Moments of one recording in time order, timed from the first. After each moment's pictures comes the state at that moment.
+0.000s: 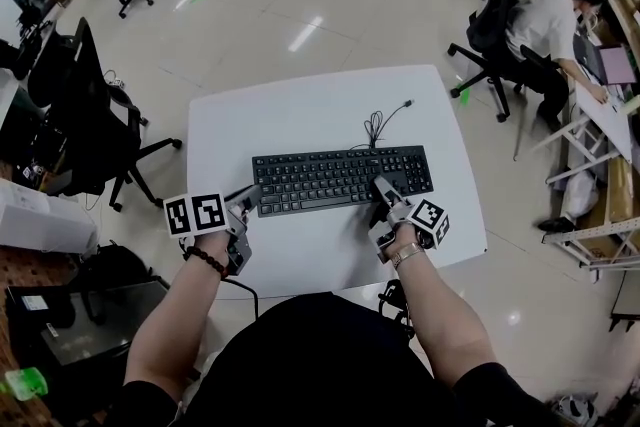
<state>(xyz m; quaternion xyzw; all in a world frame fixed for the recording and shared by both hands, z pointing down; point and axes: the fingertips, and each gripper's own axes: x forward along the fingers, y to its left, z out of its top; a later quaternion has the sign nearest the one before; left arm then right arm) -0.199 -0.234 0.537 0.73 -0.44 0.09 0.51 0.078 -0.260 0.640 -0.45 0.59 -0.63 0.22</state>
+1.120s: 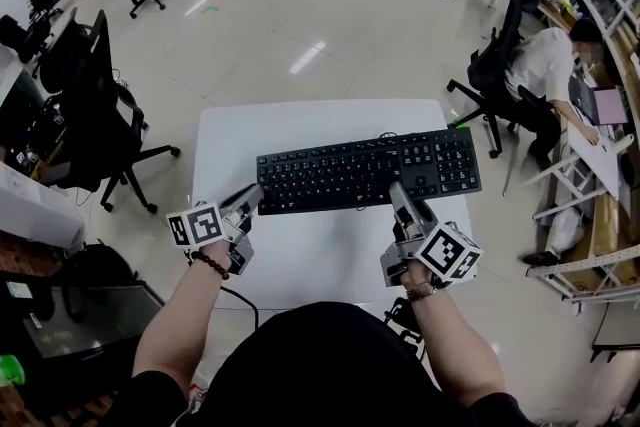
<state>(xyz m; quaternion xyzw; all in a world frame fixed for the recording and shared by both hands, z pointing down) -0.218 -0.256 0.517 0.79 -0.41 -0.07 0.45 0.062 -0.255 0.434 -0.48 0.79 -0.36 0.12</state>
